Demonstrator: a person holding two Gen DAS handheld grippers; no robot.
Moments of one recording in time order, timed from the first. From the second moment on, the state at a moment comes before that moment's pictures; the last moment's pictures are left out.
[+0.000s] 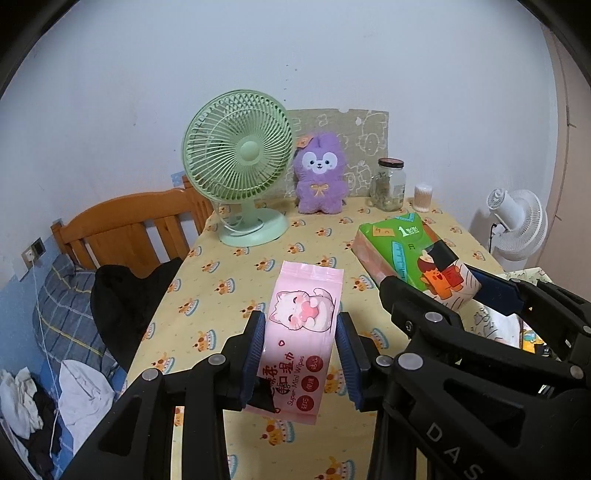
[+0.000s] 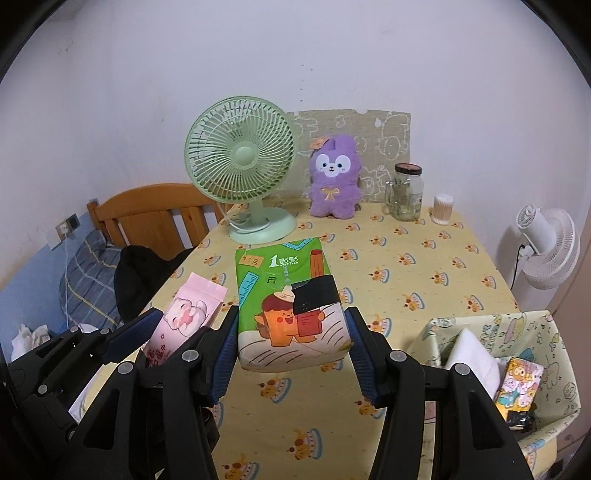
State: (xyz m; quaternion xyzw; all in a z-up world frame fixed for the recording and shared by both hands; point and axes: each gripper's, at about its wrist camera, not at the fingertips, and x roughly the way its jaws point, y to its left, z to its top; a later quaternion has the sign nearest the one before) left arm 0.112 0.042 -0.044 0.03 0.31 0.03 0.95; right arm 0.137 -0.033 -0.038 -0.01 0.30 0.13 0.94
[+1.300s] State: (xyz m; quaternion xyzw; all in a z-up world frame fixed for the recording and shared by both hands) left arm 0.117 -0.078 -0.037 0.05 0.29 -0.04 0.96; right arm 0.127 -0.155 -0.025 0.00 0.28 0.07 0.96
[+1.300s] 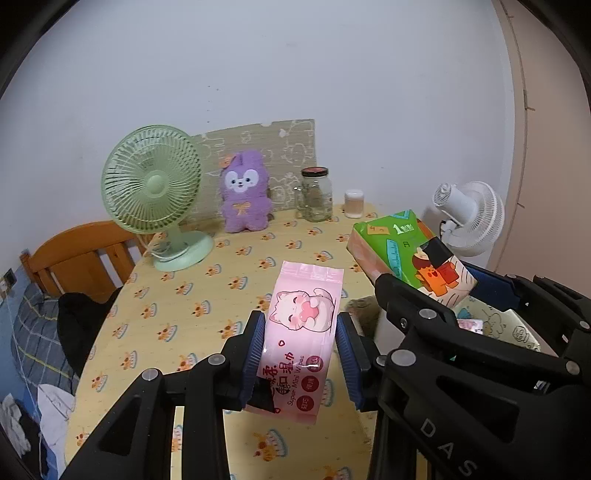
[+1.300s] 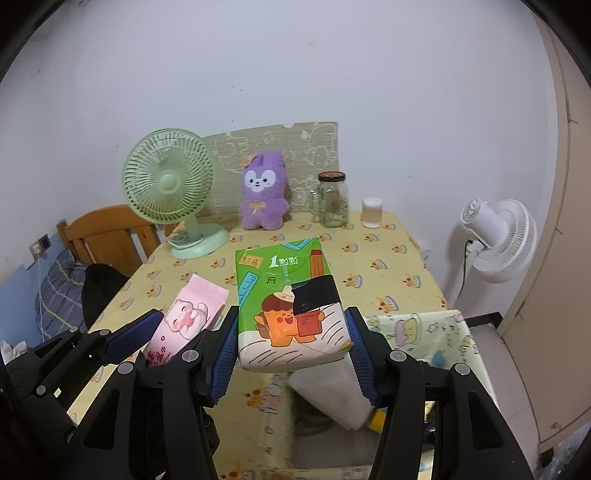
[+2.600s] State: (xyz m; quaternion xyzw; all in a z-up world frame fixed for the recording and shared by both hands) left arm 0.138 -0.188 -0.073 0.09 0.32 -0.15 0.93; right arm 0.127 -0.266 -0.061 0.05 0.31 -0.03 0.95
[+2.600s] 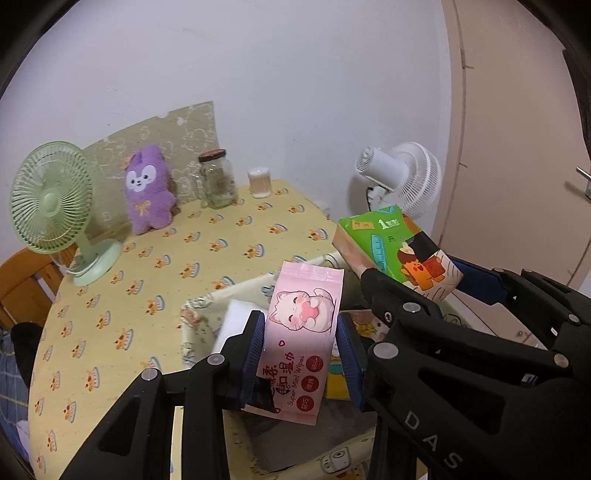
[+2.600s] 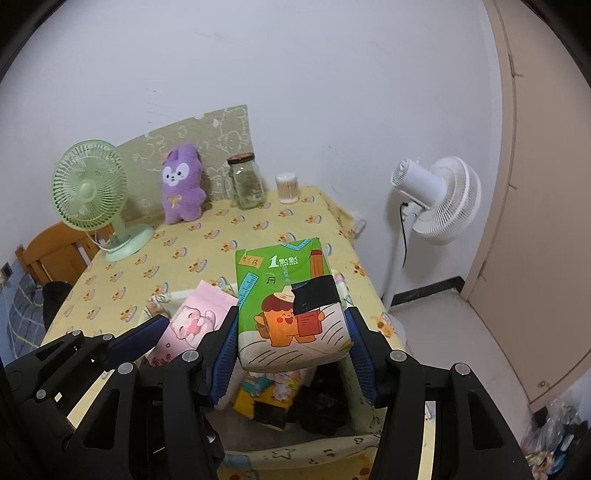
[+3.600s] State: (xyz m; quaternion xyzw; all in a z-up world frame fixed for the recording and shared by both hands) left arm 0.133 -0.184 -0.092 0.15 0.36 -0.14 0.91; right arm 0.123 -0.260 -0.088 0.08 0.34 0.00 0.94
